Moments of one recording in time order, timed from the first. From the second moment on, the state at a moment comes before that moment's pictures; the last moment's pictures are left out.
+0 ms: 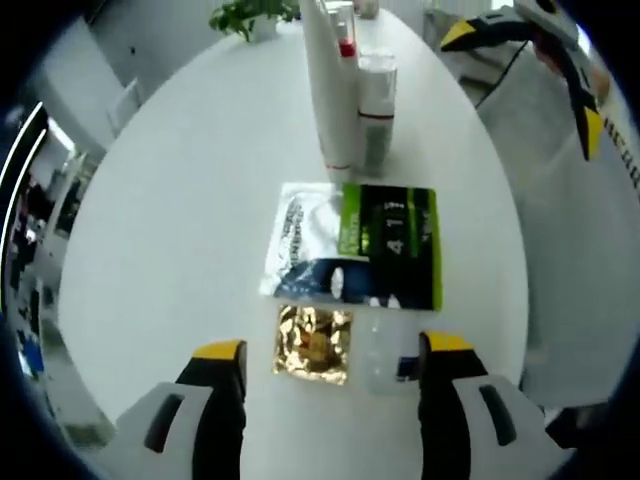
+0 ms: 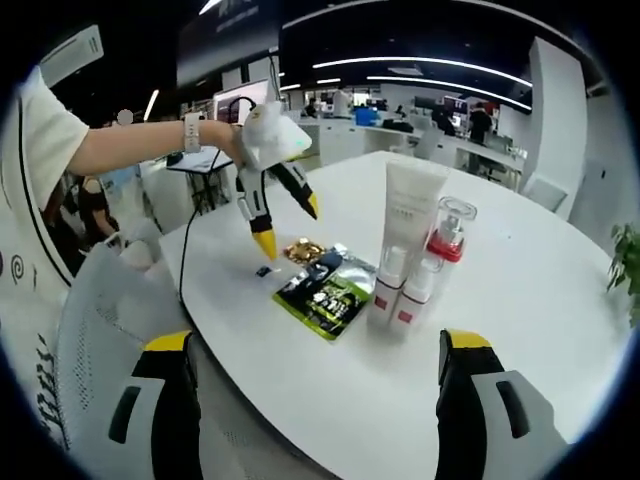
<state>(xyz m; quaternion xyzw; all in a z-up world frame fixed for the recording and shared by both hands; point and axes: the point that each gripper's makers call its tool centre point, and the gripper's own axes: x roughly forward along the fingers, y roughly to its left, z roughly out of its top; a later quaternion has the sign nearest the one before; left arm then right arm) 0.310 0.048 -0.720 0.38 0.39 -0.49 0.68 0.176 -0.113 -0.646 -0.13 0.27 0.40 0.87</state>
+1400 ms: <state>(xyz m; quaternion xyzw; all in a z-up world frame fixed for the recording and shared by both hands) 0.260 0.039 -0.677 0.25 0.31 -0.41 0.82 0.179 -0.112 -0.645 -0.14 0.27 0.40 0.86</state>
